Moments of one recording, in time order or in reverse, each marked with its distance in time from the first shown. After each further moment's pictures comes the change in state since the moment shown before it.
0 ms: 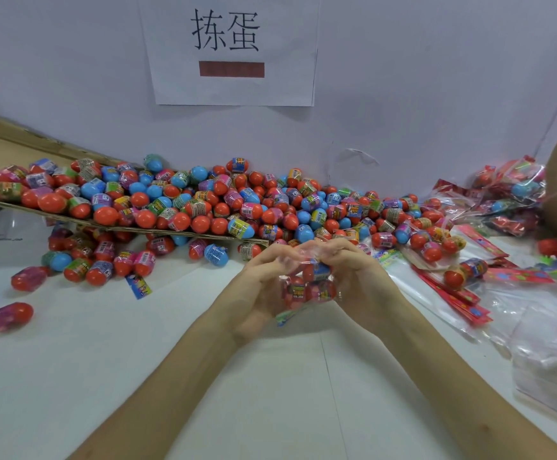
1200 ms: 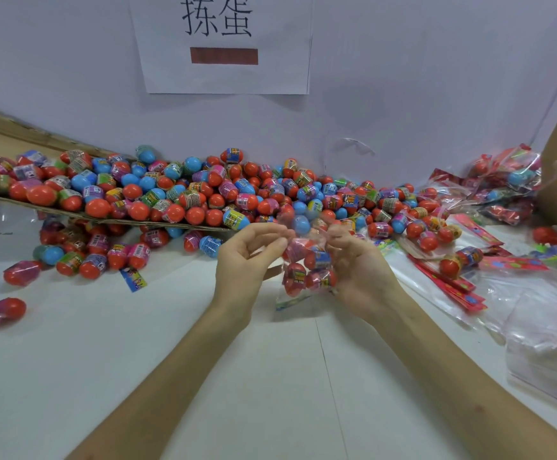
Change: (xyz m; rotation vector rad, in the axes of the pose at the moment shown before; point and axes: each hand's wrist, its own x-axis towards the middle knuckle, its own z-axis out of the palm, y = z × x) left_hand 0.007 -0.007 -0.003 0.416 0.400 0.367; right_hand 0.008 0.008 -0.012 0.216 0.098 0.049
